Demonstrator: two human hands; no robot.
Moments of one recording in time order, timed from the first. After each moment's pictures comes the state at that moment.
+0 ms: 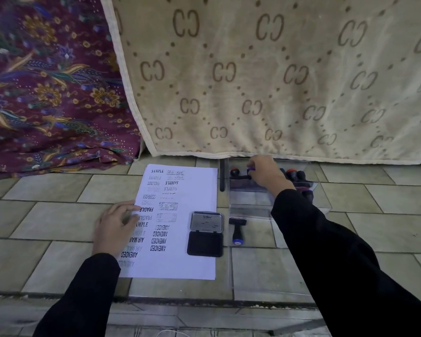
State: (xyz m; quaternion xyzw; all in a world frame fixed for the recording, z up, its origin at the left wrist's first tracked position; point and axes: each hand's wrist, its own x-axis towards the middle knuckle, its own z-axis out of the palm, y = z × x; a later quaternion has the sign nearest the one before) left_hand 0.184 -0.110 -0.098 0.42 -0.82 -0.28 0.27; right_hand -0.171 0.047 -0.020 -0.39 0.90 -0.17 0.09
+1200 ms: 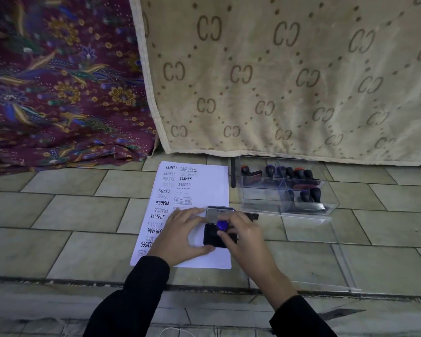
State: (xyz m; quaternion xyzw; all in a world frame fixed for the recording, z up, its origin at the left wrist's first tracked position) left_hand 0.148 -0.039 -0.103 0.17 -0.93 -0.28 0.16; right_hand 0.033 0.123 -0.048 -0.49 0.76 -0.41 0.07
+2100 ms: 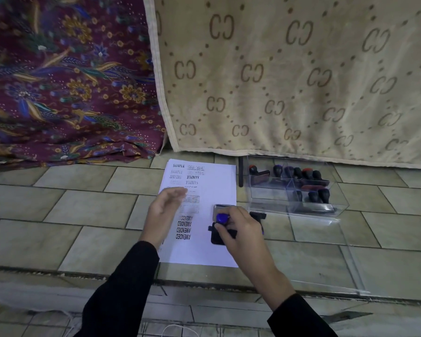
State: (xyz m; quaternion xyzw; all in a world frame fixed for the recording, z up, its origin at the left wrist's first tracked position) left_hand 0.163 -0.065 -0.068 0.27 -0.67 -0.60 0.34; right_hand 0.050 0.106 -0.039 -0.48 0.77 -0.41 0.03
